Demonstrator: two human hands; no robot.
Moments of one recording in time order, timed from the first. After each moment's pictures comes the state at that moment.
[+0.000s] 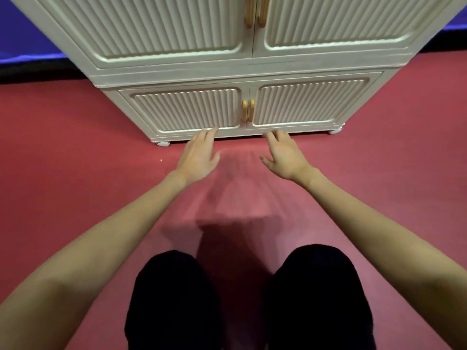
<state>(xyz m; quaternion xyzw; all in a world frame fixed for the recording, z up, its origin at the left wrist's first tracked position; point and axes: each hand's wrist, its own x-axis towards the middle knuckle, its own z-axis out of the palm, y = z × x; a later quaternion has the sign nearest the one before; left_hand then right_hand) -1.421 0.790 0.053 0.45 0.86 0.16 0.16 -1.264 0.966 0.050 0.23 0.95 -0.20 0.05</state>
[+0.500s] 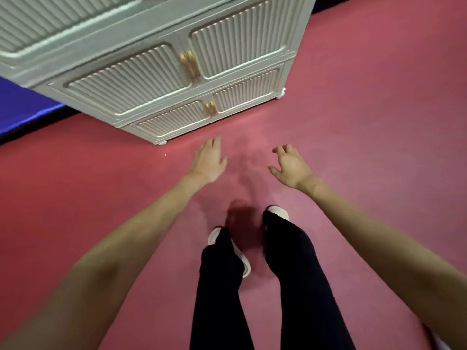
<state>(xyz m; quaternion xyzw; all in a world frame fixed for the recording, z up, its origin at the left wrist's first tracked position) -1.295 0.793 0.307 0.48 0.82 0.04 0.29 -1.088 0.903 0.291 0.42 0.83 -0.33 0.15</state>
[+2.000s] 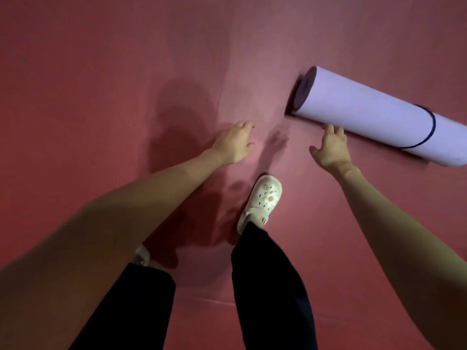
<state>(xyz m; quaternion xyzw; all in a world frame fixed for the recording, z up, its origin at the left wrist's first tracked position) -0.506 0.726 0.090 0.79 0.37 -0.20 0.43 -0.297 0.598 0.111 0.88 0.32 -0.36 0.06</state>
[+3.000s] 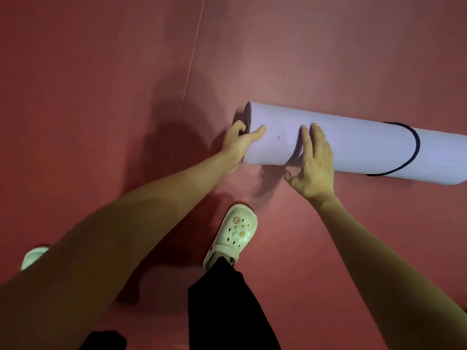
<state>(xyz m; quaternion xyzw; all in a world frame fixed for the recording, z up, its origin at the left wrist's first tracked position) -0.370 0.710 -0.033 0.37 0.62 0.06 0.69 -0.221 0.573 -0.008 0.81 0.55 -0.20 -0.03</state>
